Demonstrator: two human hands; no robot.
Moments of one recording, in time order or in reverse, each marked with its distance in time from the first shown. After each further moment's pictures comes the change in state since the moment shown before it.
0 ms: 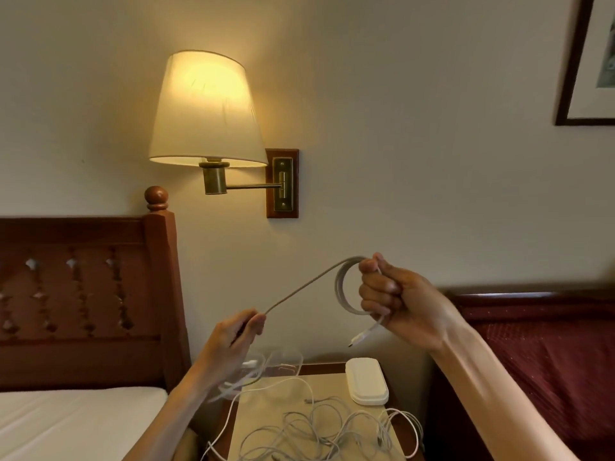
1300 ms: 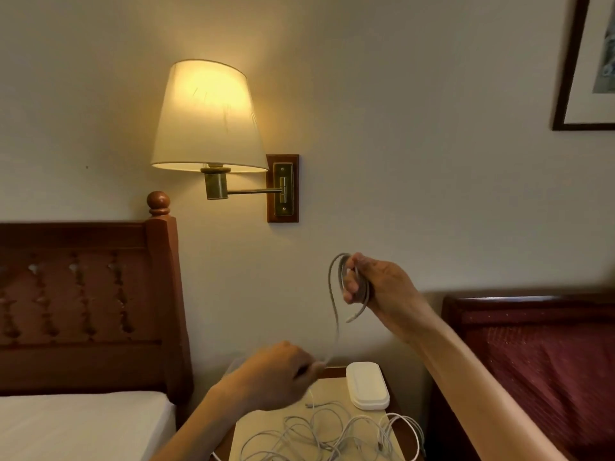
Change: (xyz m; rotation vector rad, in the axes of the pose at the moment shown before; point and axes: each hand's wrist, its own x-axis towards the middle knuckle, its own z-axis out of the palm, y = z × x) left_hand -0.004 0.063 0.040 0.461 -0.594 -0.007; right_hand 0.020 0.007 0.001 -0.605 0.126 -0.173
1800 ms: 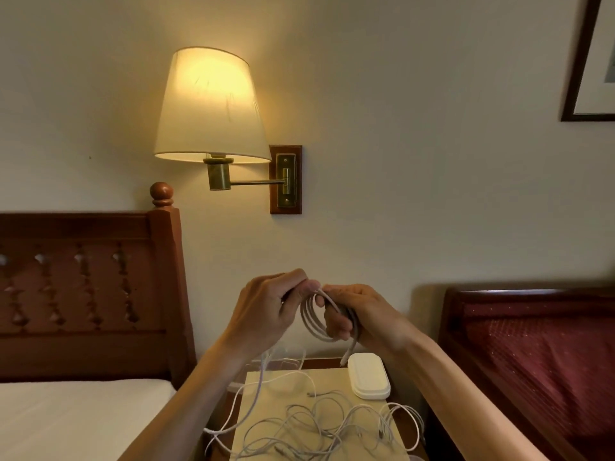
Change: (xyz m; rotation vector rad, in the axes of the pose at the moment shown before) left_hand 0.005 0.012 -0.049 -0.069 0.757 0.298; right_hand -0.013 0.028 0.024 -0.032 -0.192 0.117
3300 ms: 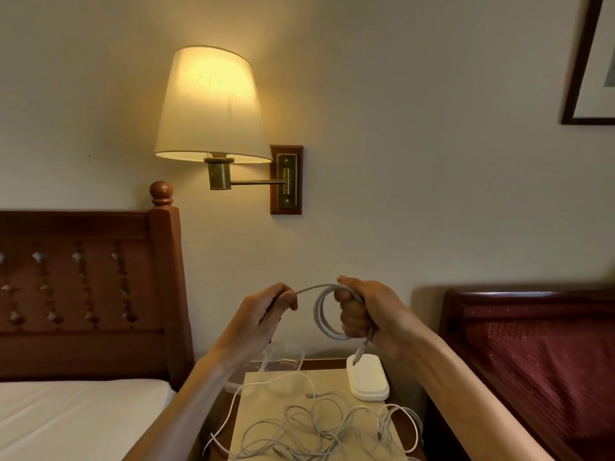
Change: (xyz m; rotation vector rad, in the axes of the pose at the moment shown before) left_hand -0.027 -0.031 0.008 -0.372 -0.127 -0.302; right_hand 0.002 -0.007 -0.007 0.093 0.178 0.134
